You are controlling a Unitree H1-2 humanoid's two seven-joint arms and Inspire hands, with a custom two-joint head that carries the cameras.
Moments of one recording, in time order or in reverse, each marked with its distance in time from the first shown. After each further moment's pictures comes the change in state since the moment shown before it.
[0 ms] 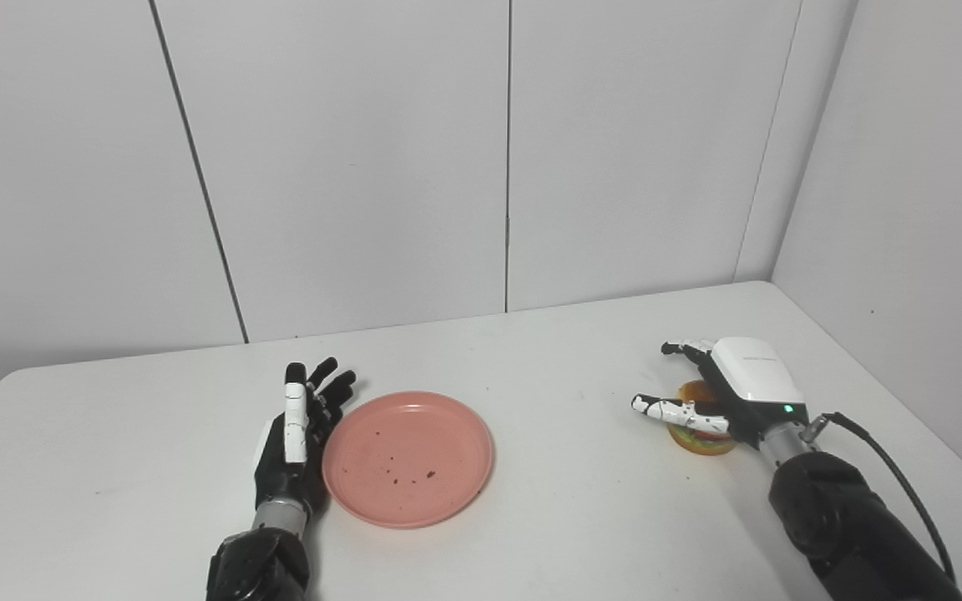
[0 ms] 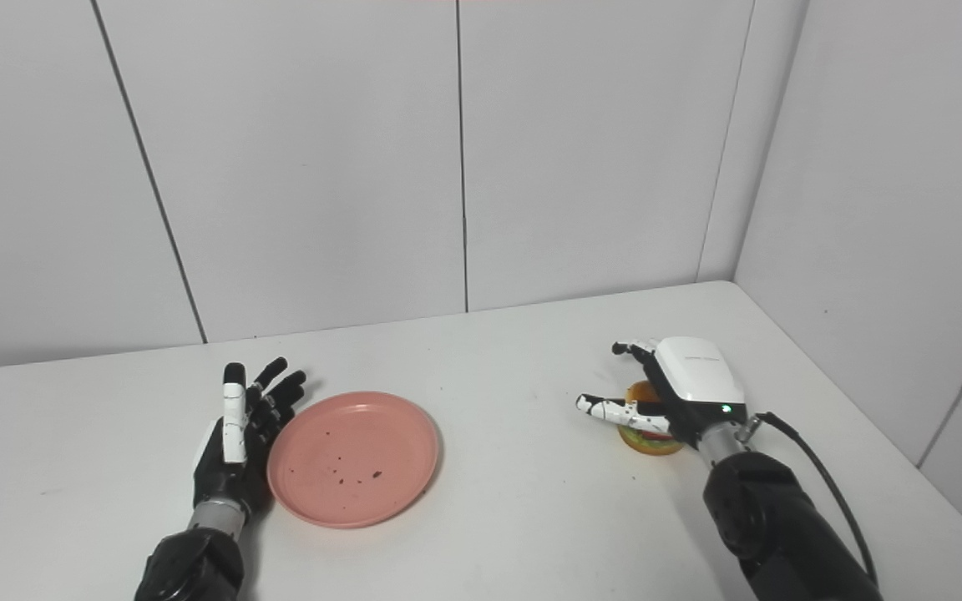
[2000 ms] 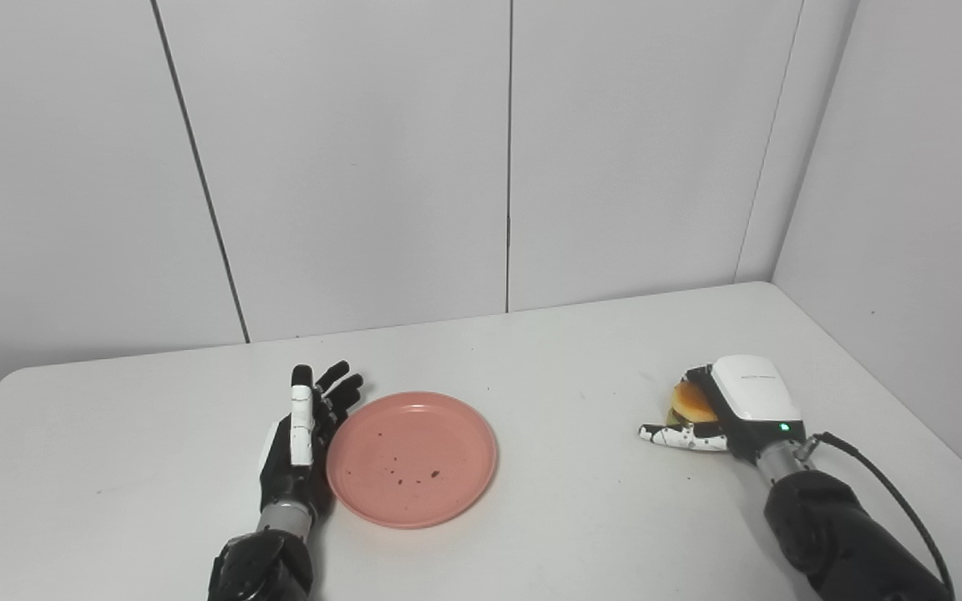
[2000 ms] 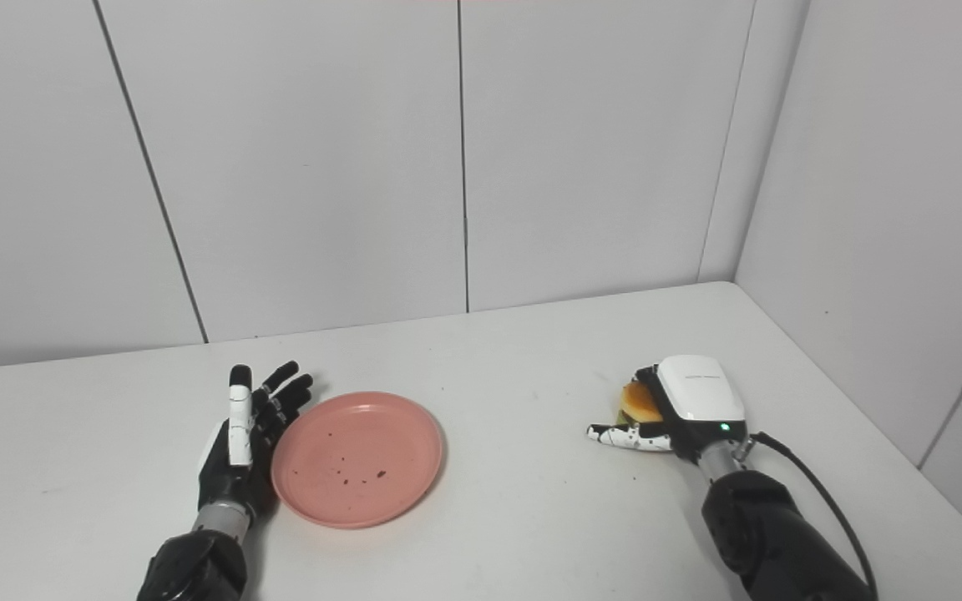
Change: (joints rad) left arm 0.018 -0.005 -0.031 -0.042 0.003 0.047 0.010; right arm -0.047 -0.028 0.141 0.237 0.040 -0.035 -0.226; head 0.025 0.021
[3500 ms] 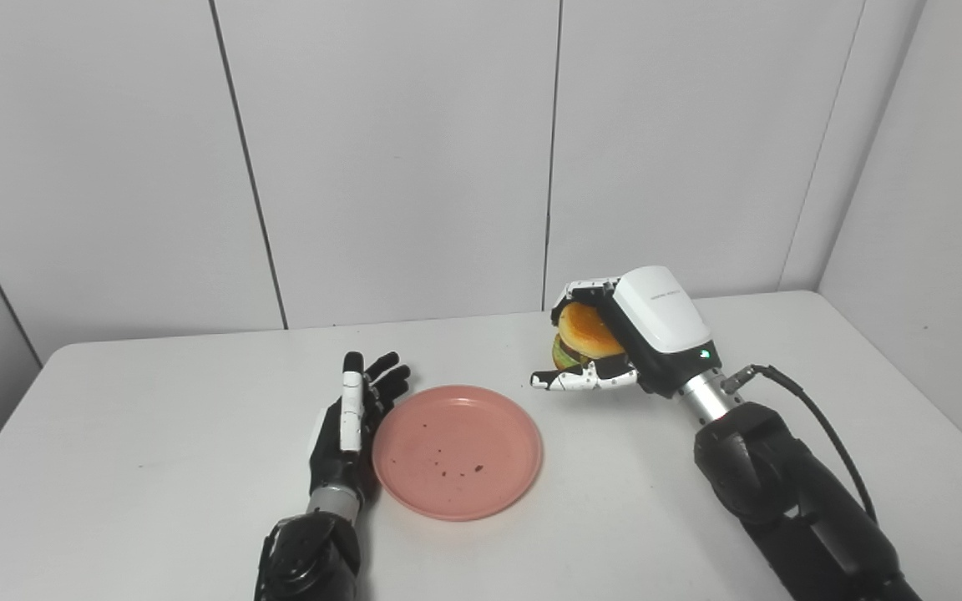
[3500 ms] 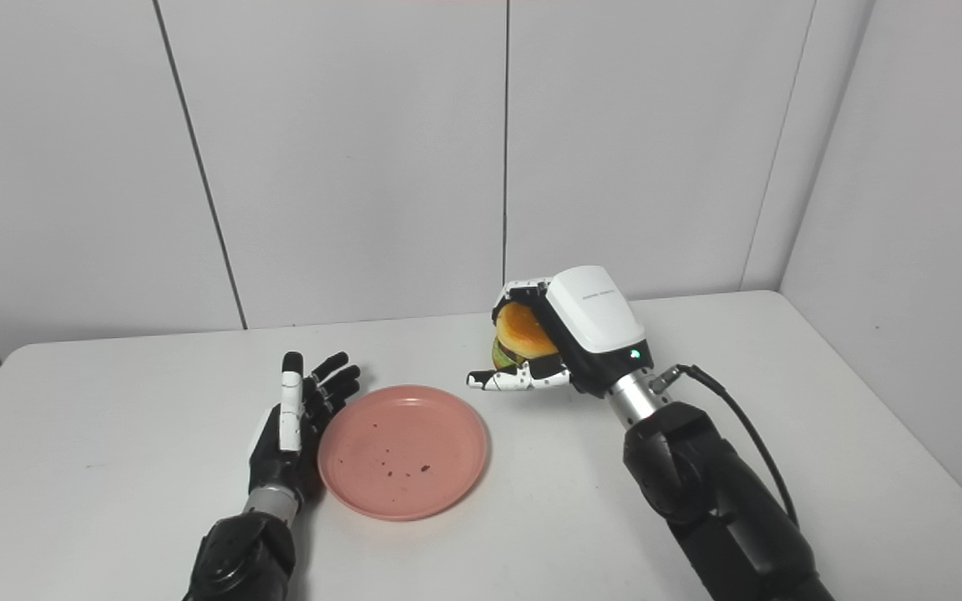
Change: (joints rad) left arm -0.005 -0.042 -0.013 -0.003 0.019 0.005 0.053; right arm -0.110 0.139 0.009 -0.392 -0.002 -0.151 0.191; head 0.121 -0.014
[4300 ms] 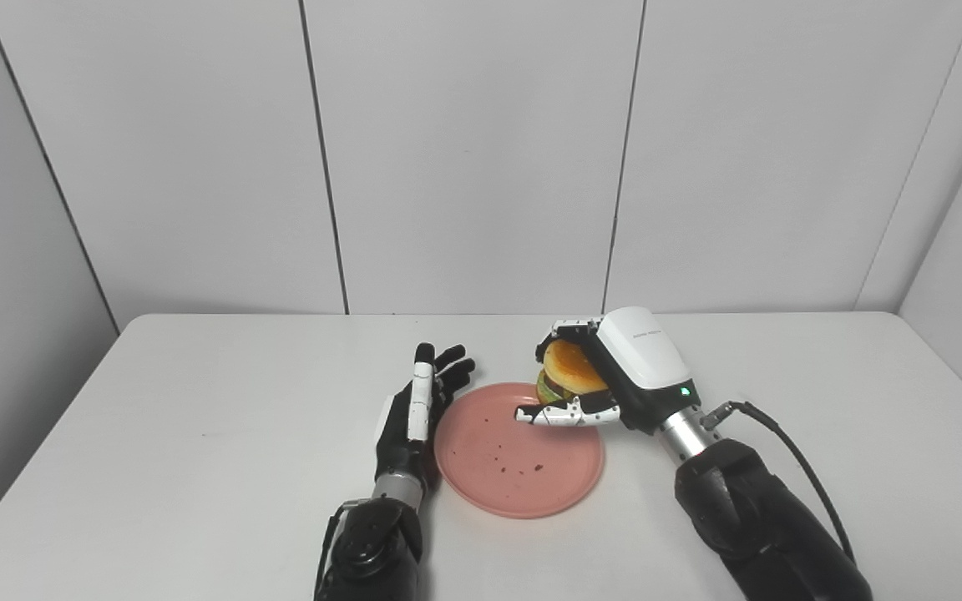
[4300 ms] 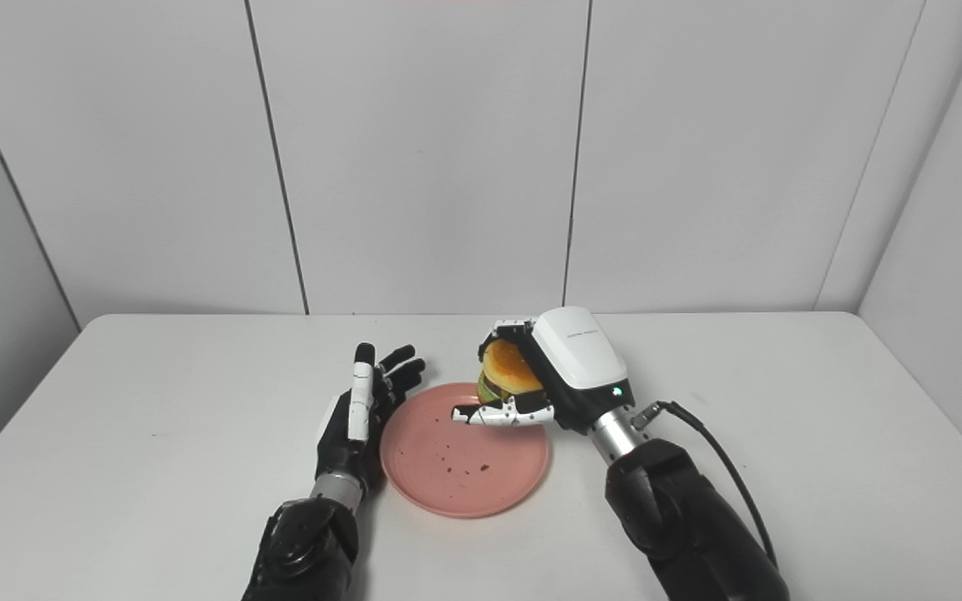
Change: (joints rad) left arm 0.000 -0.027 -0.006 0.026 0.042 -0.059 0.027; right arm -0.047 0.136 0.060 0.166 -0.026 -0.079 -0.038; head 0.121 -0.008
